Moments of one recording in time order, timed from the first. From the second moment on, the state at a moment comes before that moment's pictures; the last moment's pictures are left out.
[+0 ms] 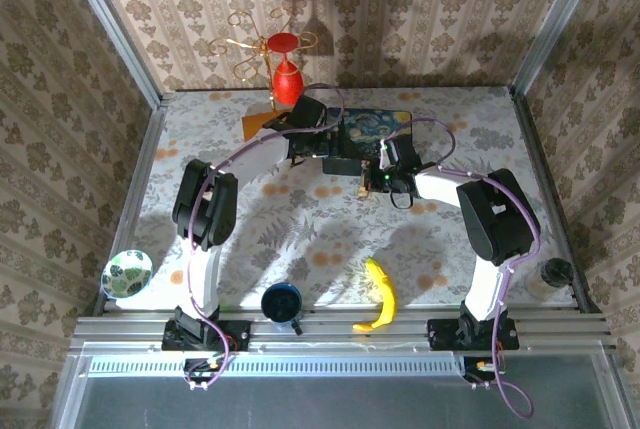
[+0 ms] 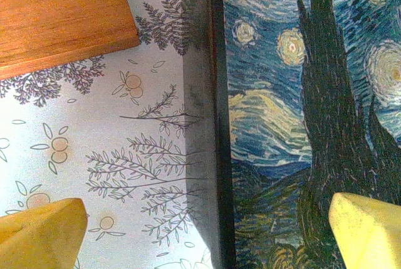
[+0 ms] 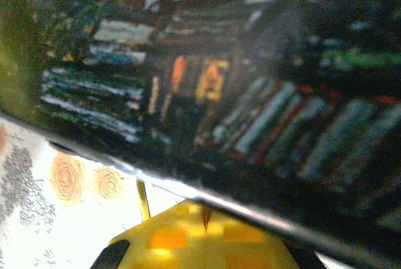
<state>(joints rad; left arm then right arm) -0.58 2.08 1.68 -0.53 0.00 -0.46 0.33 1.86 1.03 -0.05 -0.26 0.48</state>
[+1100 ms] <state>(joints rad) -0.65 2.10 1.69 -0.50 -0.08 -0.41 0.31 1.72 0.89 0.04 -0.25 0.97</state>
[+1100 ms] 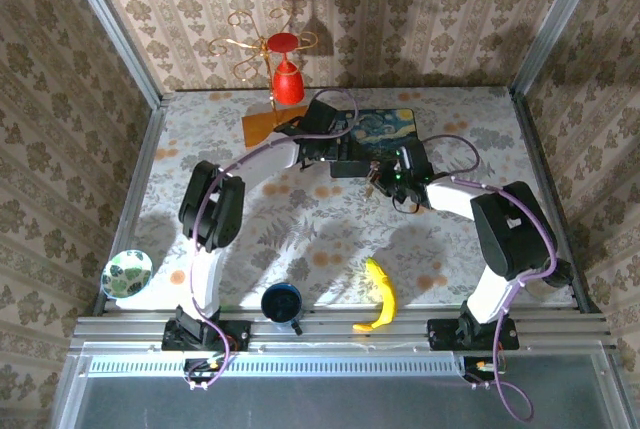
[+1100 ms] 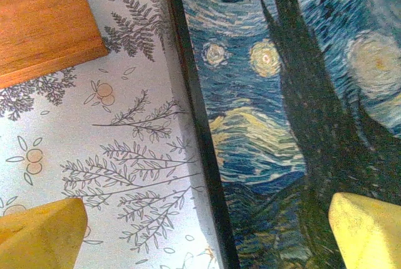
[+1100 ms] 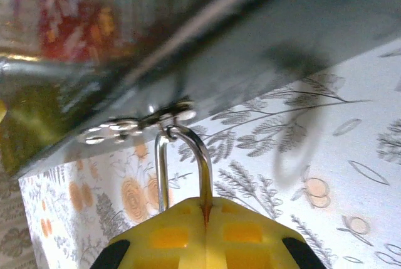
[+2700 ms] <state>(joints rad) -0.74 2.04 1.56 -0.36 -0.07 -0.44 0.23 1.63 0.77 0.14 -0.17 1.20</state>
